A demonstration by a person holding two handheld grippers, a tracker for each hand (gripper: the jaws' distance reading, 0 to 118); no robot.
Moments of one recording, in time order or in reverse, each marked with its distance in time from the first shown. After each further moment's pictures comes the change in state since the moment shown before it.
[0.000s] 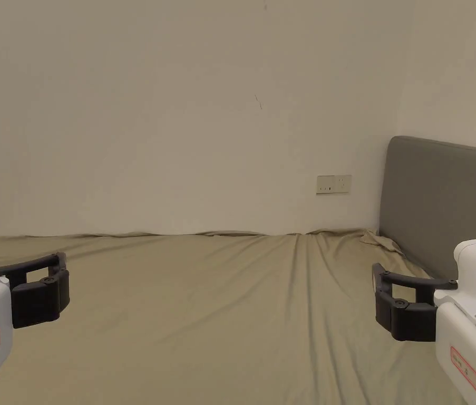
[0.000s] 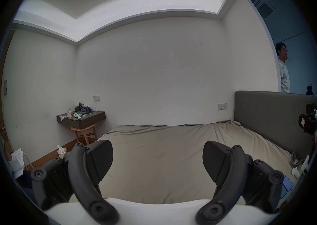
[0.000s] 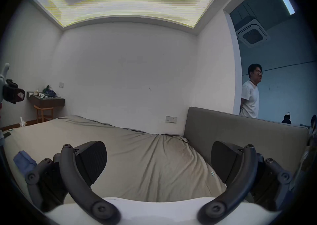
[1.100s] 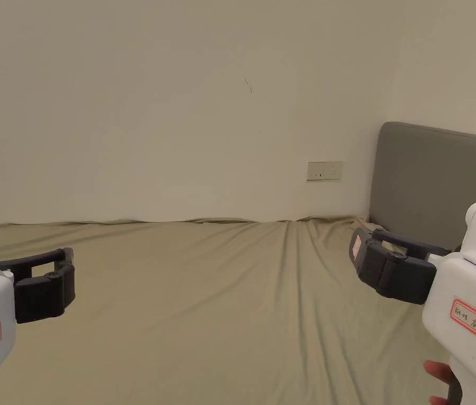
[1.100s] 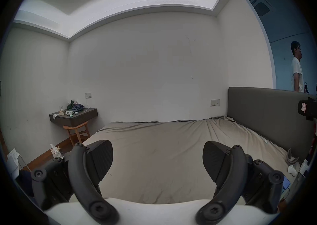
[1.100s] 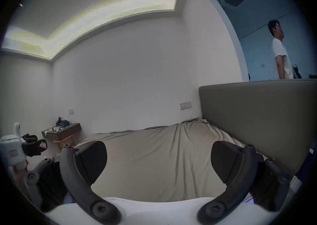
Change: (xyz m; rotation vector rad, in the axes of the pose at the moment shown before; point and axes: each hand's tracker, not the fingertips) left arm 0.017 -0.005 -0.018 -0.034 -0.068 0.000; right arm 0.002 0.023 -0.007 -0.093 0.113 -0.361
